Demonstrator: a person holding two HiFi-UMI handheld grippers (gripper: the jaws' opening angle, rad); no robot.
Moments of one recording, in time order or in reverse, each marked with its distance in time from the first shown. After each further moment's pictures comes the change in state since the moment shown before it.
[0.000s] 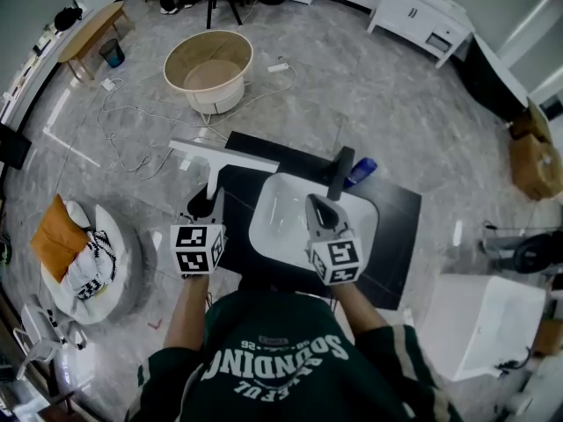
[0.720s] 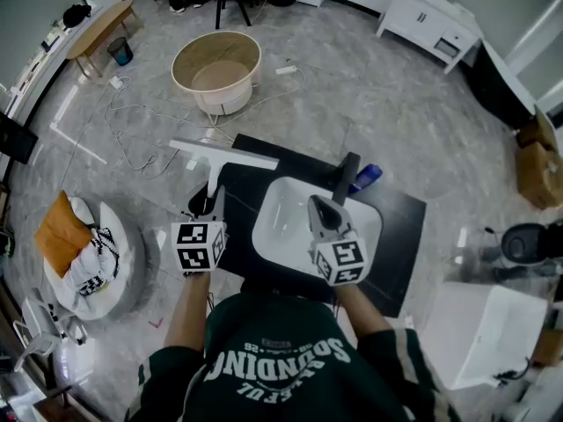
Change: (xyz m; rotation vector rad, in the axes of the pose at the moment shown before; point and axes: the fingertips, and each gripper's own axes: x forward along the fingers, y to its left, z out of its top) left arm 0.007 0.010 0.003 -0.016 0.003 0.045; right arm 0.010 -0.003 0.001 0.036 -0.014 0.058
